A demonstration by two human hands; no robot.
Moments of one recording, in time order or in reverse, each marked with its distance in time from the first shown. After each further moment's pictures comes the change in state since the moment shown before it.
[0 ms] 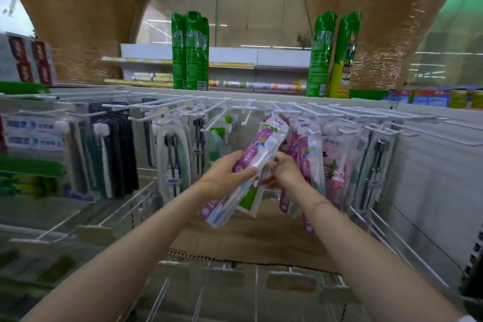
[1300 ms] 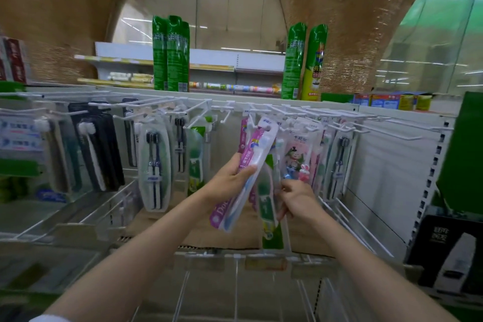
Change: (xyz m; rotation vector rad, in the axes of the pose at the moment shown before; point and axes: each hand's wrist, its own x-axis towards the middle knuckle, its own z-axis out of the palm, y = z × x) left_hand -0.018 0.027 0.040 -0.354 -0.072 0.070; right_hand -0.093 0.022 -0.061 -0.458 0.021 0.009
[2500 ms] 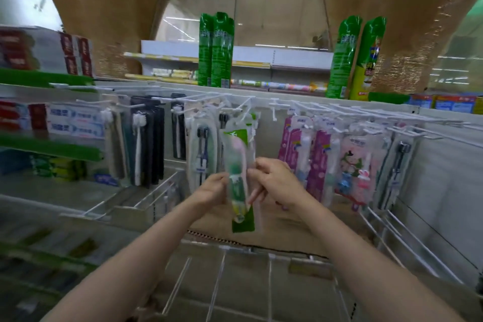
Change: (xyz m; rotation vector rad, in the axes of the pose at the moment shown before) left_hand -0.045 -0.064 -0.081 -0.136 0.198 -0.363; right_hand 0.017 -0.093 0.083 0.140 -0.205 -0.366
